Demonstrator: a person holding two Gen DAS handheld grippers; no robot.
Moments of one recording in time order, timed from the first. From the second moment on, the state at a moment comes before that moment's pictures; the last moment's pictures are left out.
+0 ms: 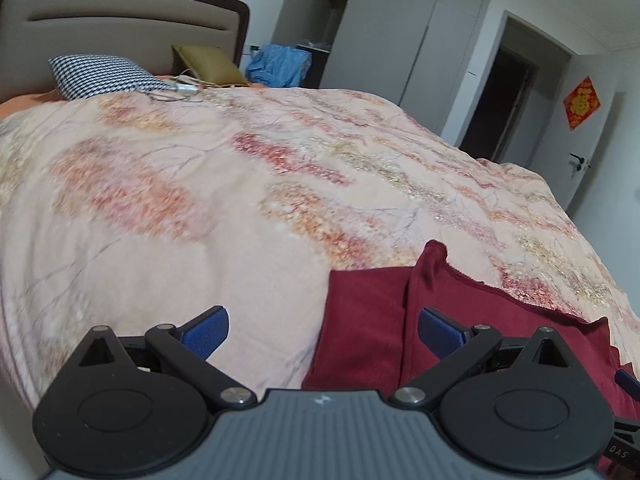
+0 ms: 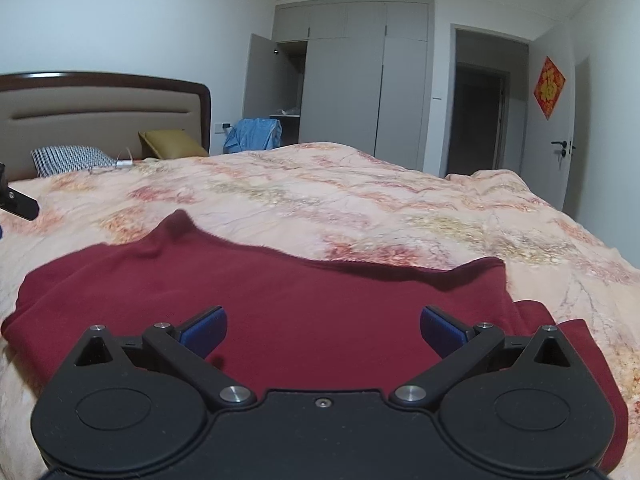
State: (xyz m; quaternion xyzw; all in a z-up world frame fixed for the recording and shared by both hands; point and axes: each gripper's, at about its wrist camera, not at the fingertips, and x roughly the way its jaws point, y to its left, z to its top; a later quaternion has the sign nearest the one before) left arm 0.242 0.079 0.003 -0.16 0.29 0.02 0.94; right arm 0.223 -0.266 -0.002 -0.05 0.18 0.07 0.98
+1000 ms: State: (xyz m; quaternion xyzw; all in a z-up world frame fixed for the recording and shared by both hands) left arm 0.162 0.012 -0.059 -0.25 0.32 -0.01 0.91; right arm 0.152 -0.247 -0.060 -0.10 0.11 0.03 0.99
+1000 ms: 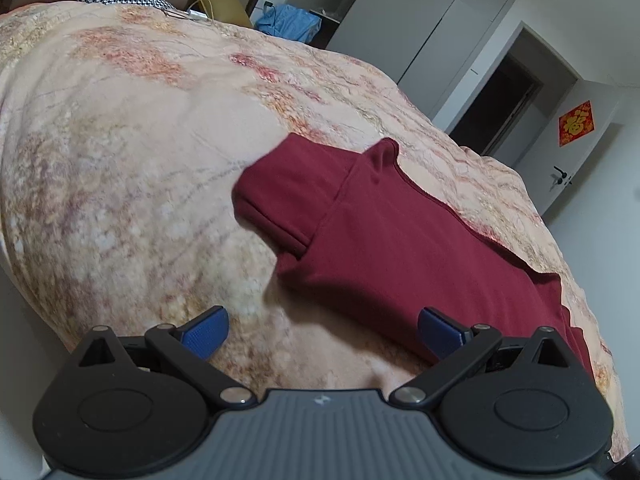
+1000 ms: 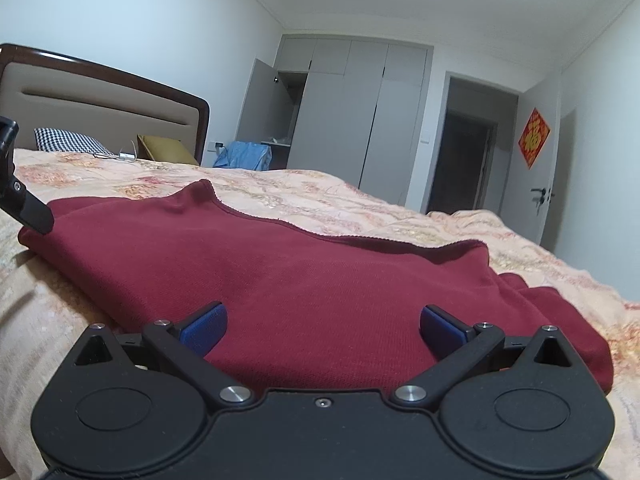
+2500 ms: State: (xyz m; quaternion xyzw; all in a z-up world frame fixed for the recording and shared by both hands) left arm 0.200 0.017 -0.078 -0.36 0.24 -0.06 0.90; right arm 0.149 -0.242 -0.064 -0.11 0.10 0.03 0.99
